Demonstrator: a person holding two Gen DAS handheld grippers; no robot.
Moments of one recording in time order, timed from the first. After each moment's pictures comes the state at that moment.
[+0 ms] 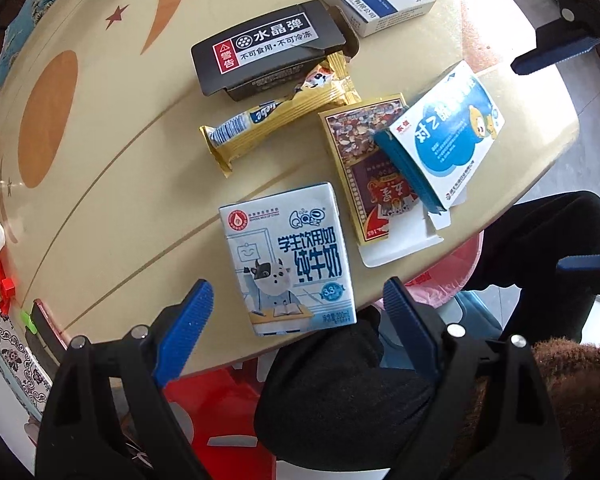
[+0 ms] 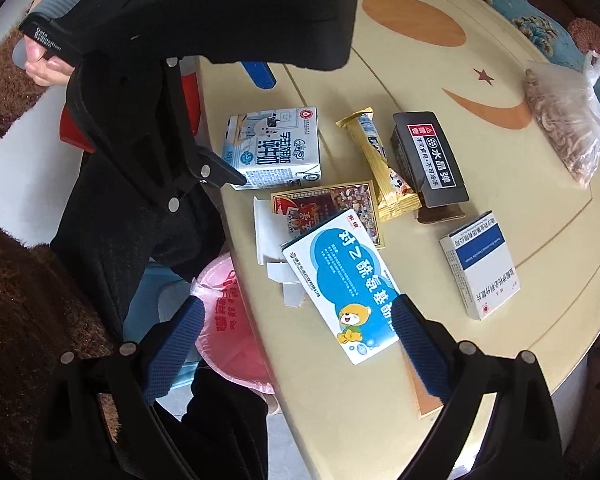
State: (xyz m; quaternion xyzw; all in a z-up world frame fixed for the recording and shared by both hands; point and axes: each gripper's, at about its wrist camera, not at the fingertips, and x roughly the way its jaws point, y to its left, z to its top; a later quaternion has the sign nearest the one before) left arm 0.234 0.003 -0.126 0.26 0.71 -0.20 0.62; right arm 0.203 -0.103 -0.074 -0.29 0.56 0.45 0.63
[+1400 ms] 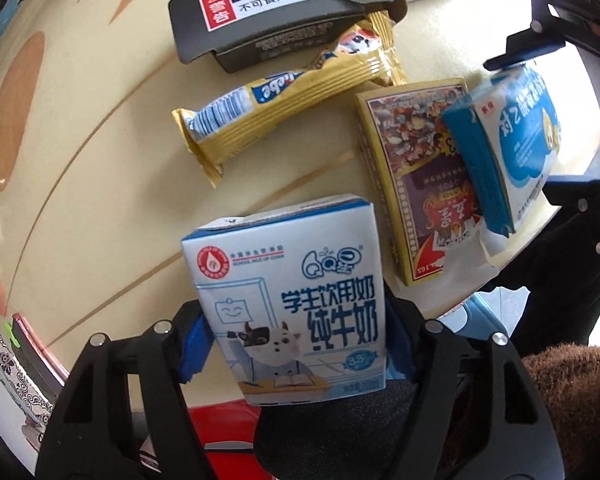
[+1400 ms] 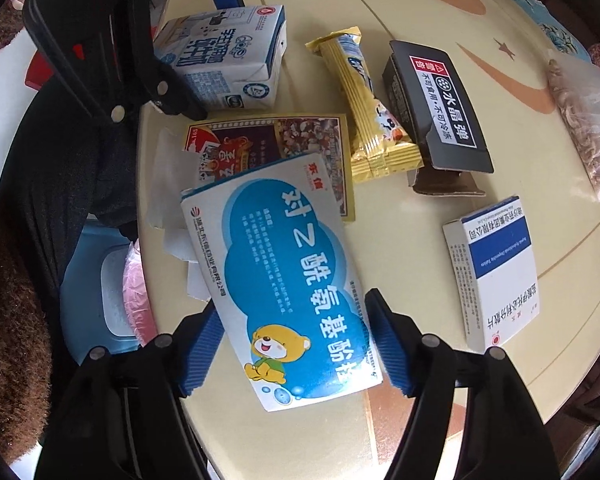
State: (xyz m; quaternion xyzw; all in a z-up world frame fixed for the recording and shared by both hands) left arm 0.250 0.010 -0.173 0.25 0.73 -0.20 0.61; right arm 0.221 -0.112 -0.154 -0.37 0.55 0.43 0.61
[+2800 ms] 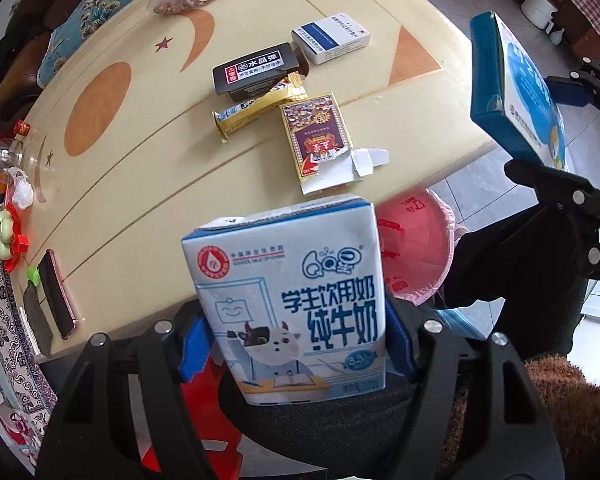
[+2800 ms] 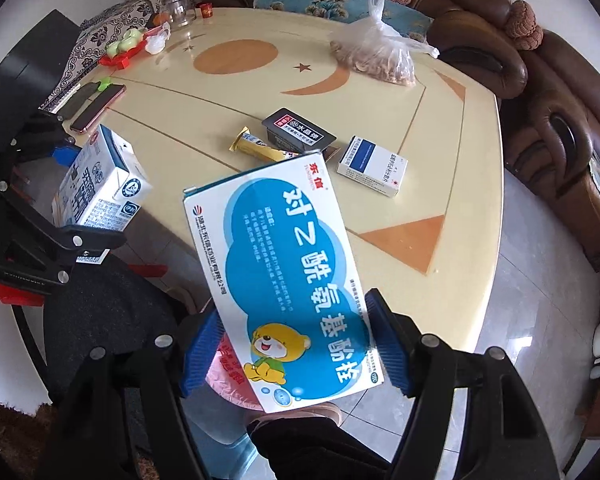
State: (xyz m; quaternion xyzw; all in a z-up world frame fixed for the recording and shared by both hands) left arm 0.119 0.015 -0.052 0.23 0.63 -0.19 0.71; right arm 0.098 -0.142 -0.016 -0.13 0.54 0.16 0.82
